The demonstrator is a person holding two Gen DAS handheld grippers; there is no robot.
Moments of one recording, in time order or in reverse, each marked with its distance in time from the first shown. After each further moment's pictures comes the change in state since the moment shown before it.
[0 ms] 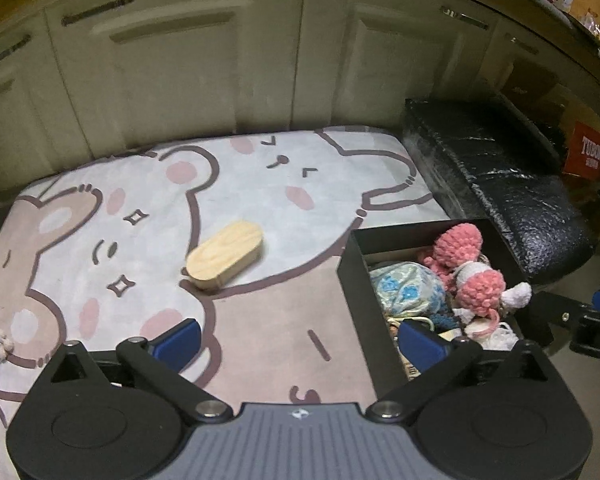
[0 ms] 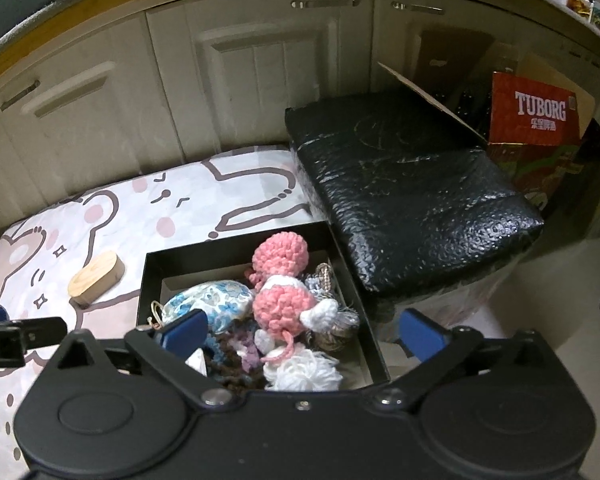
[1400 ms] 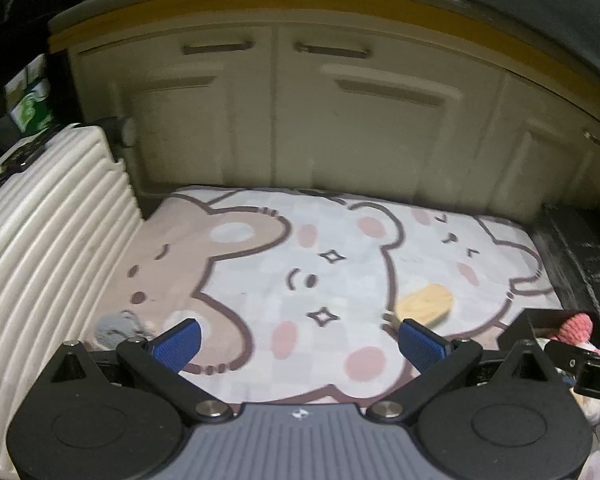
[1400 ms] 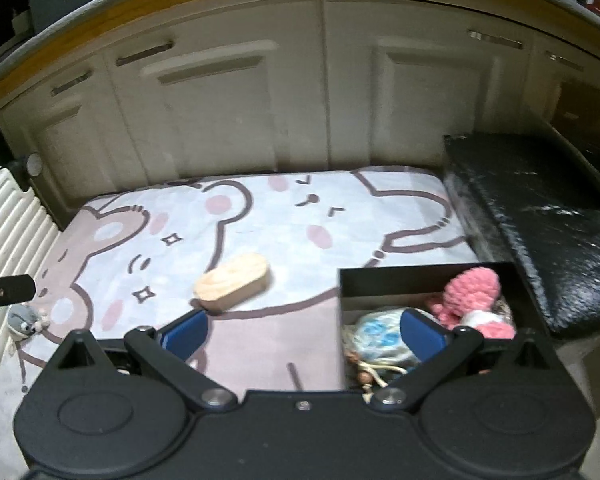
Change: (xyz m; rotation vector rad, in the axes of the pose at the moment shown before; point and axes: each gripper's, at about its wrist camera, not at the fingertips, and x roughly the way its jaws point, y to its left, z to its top) left arm -0.065 0.163 -0.028 -0.239 -0.170 0.222; right arm 0.008 0.154 0.001 -0.166 -0.047 0.188
